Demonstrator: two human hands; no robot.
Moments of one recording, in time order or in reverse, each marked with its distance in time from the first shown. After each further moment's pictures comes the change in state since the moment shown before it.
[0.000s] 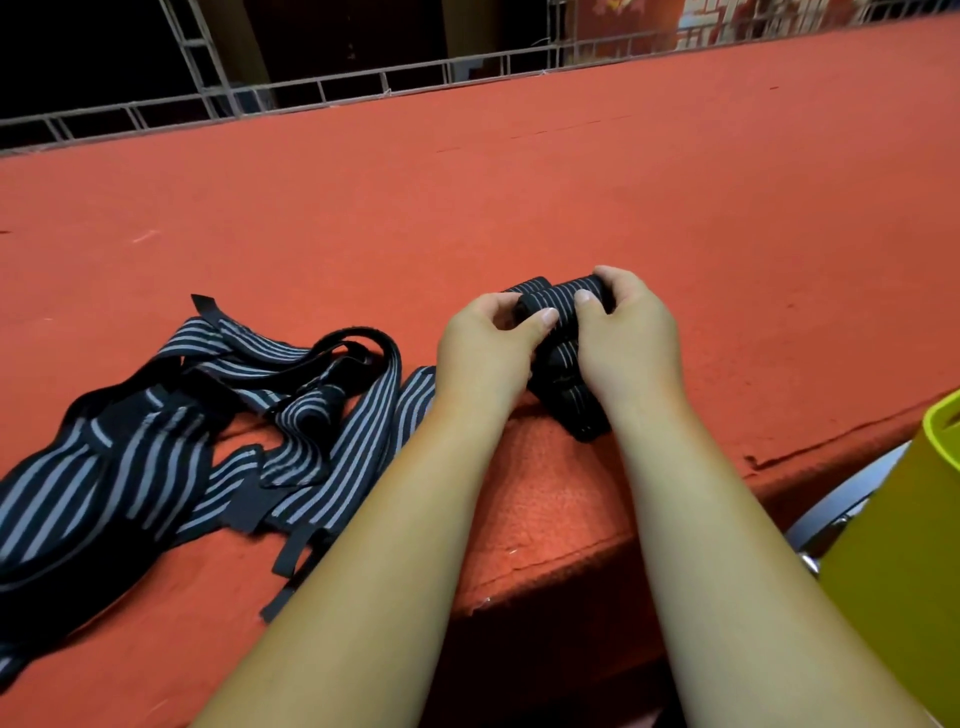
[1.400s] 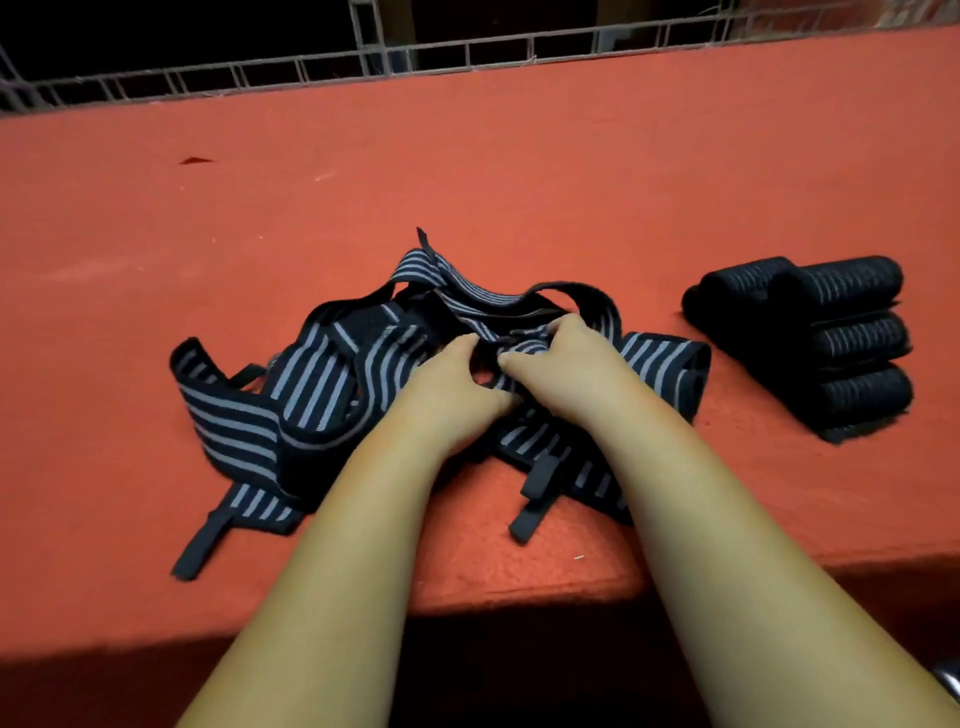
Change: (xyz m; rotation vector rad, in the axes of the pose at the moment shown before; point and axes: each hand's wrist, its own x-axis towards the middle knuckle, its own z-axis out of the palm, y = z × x) left_hand -0.052 -0.053 -0.246 0.588 -0.028 -0.258; right_hand -0.125 -0.112 0.151 -0.274 -0.715 0.030
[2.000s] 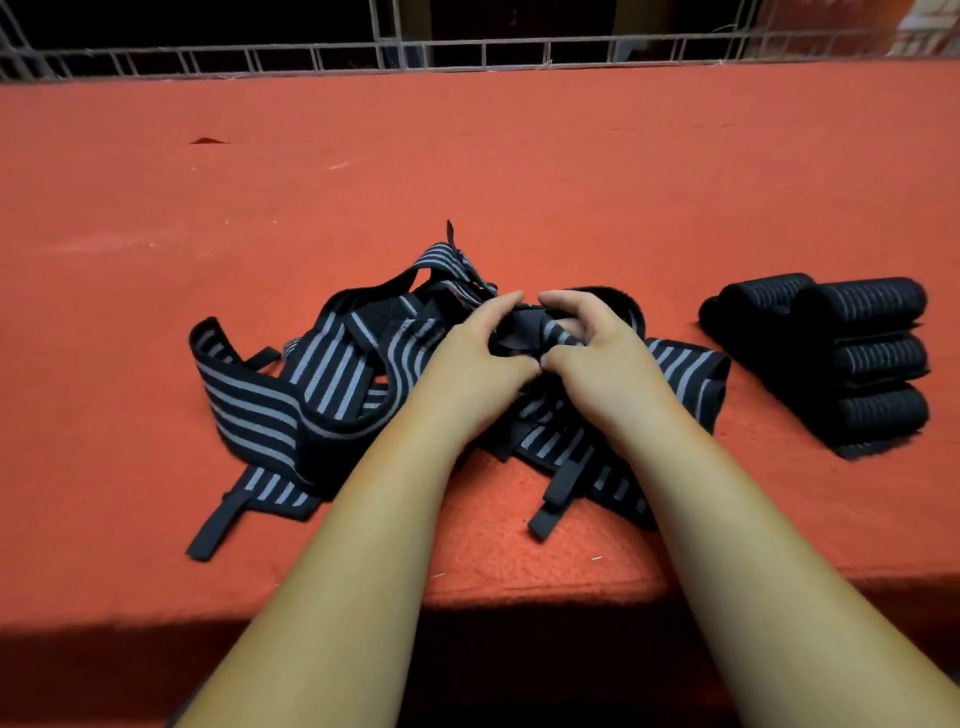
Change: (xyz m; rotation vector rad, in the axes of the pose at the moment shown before) left_hand -0.002 0.004 -0.004 -0.347 0.087 0.135; right_hand -0.011 0.006 0.003 0.379 0.049 -0.202
